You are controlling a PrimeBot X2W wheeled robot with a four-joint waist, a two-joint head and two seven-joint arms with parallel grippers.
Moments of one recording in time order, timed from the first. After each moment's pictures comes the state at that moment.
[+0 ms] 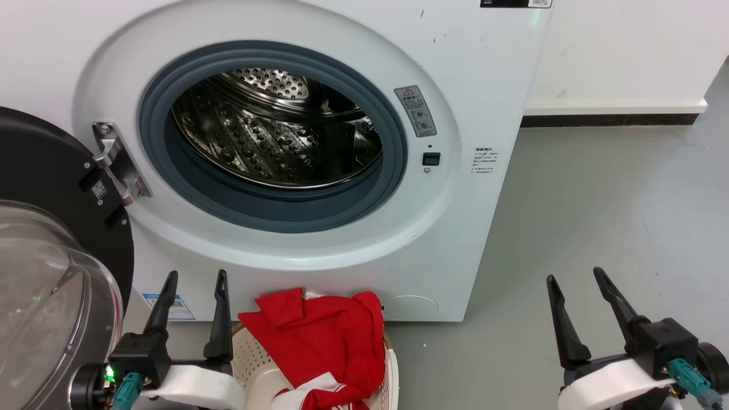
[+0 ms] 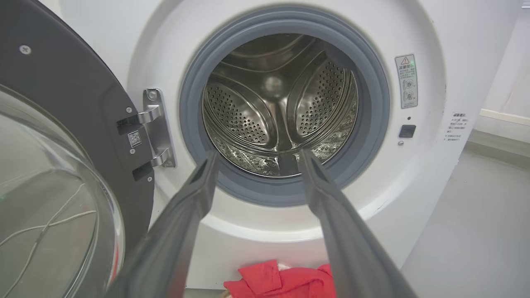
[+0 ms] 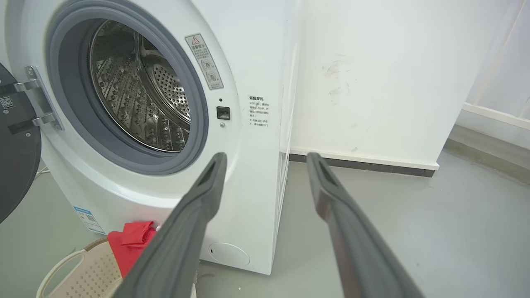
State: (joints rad) left arm 0.04 0.15 -0.05 -0.01 -0.18 0.03 -0.20; right arm 0.07 -0.05 0.03 -0.04 0.03 0.13 -0.10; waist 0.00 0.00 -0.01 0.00
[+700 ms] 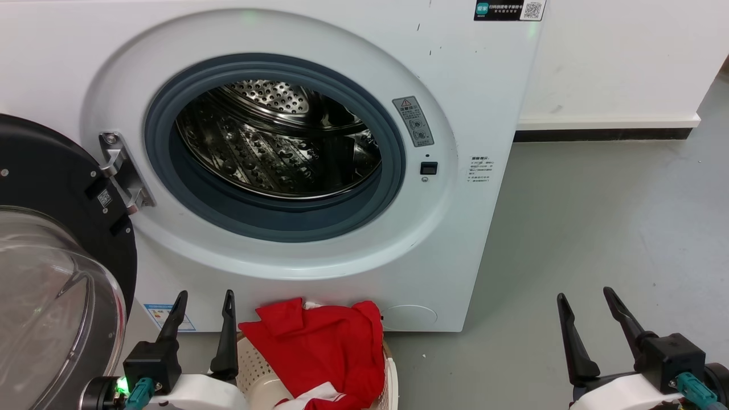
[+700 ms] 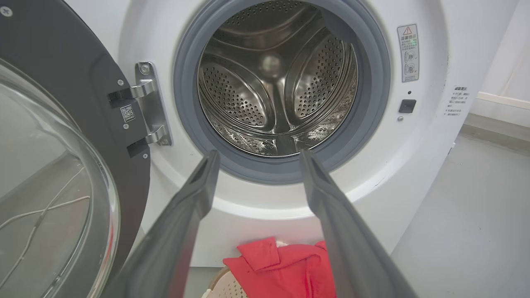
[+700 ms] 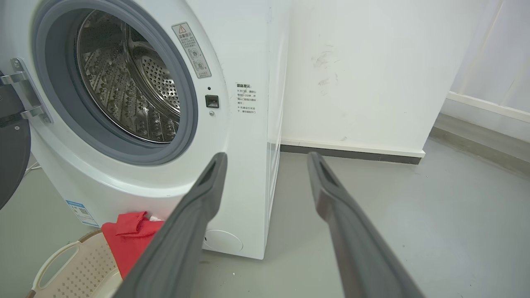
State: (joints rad) left arm 0.04 0.16 -0.08 0.10 -0.19 0.03 -0.21; right arm 0.12 -0.05 -0.01 -0.05 0.03 0.13 -0.08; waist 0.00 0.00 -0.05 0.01
